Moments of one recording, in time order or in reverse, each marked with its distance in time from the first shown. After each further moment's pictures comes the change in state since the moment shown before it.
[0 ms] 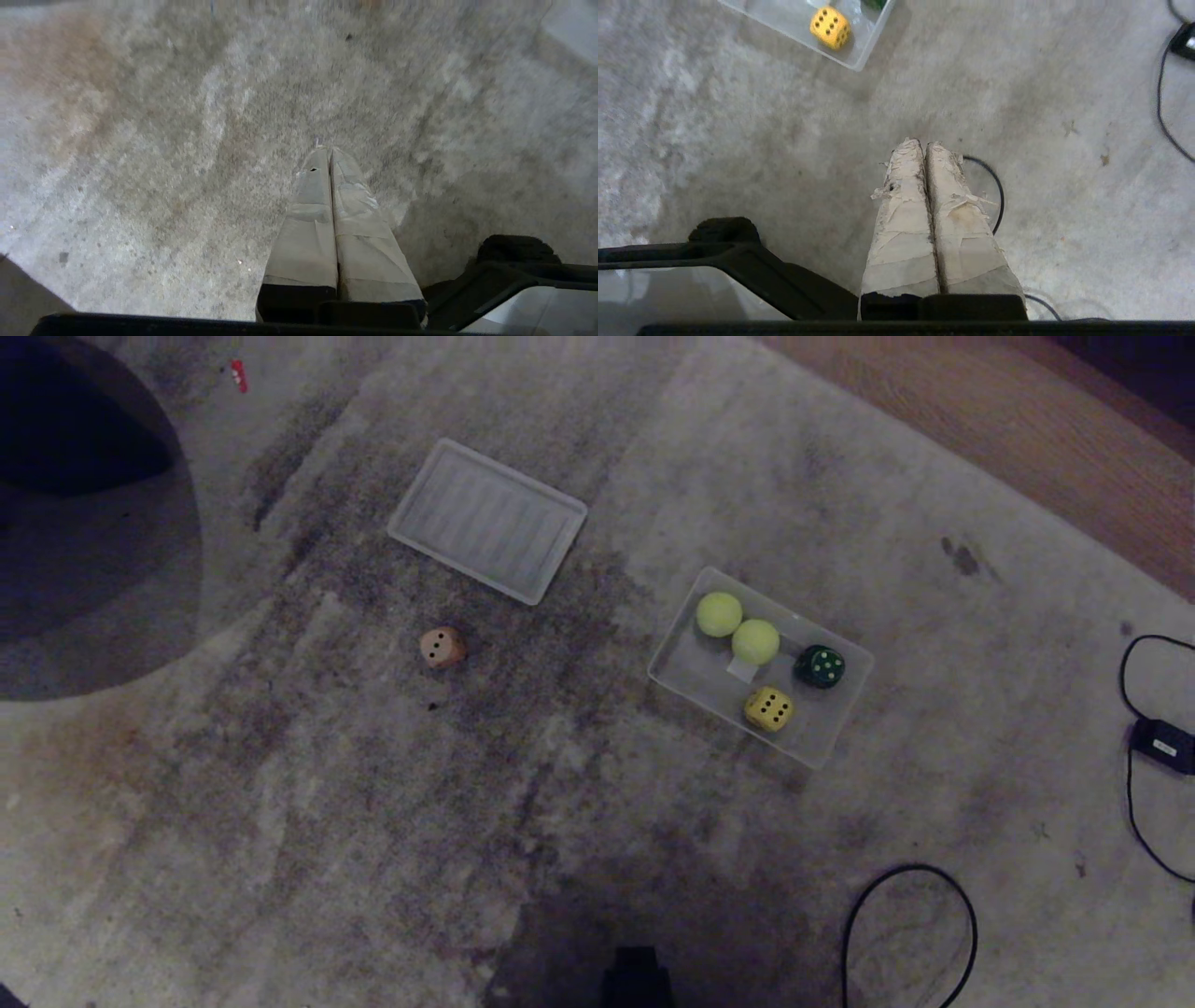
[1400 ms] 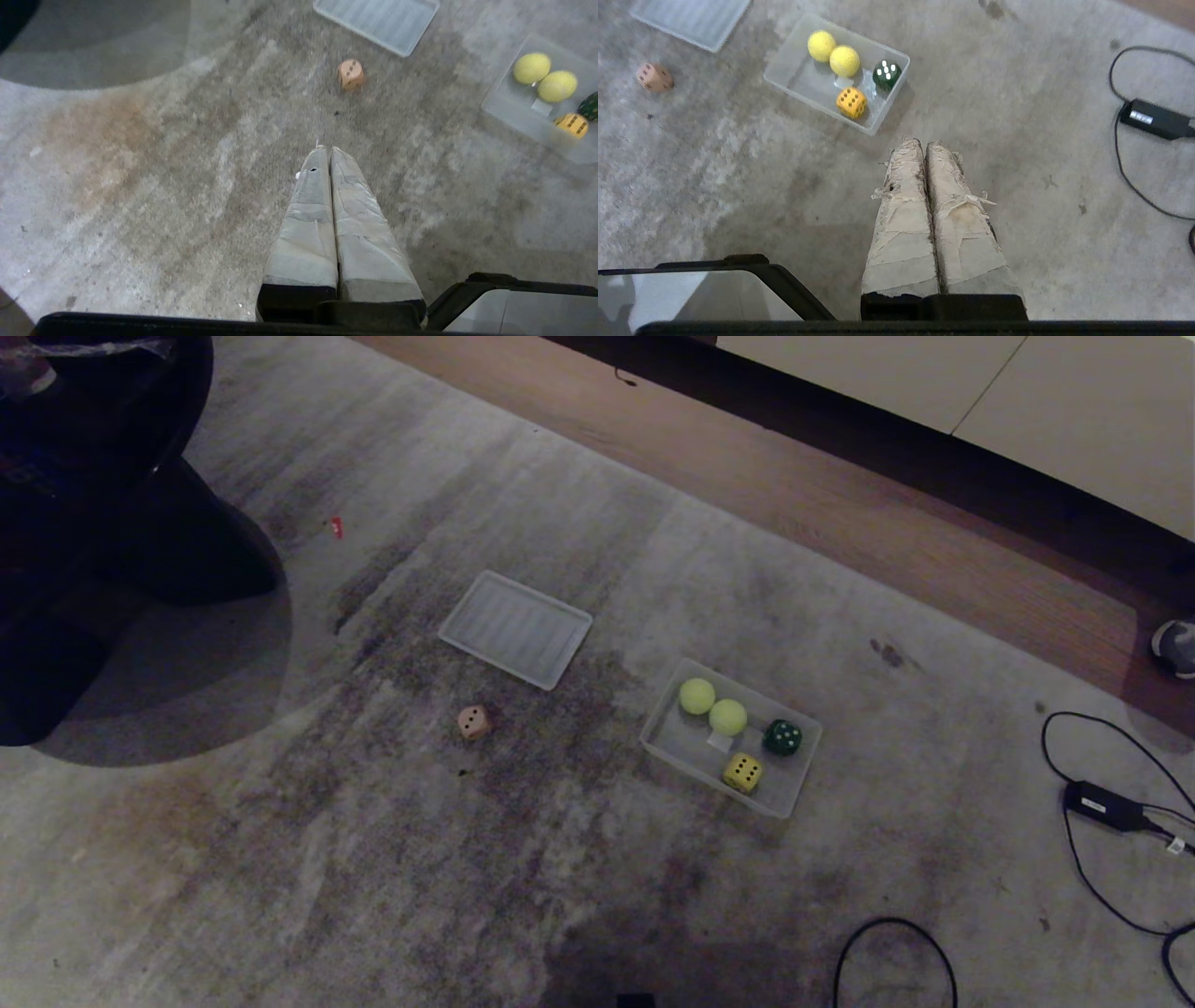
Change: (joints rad) left arm 0.000 0.000 0.000 0.000 0.000 0.000; right arm 0.000 0.001 0.000 0.000 0.000 0.000
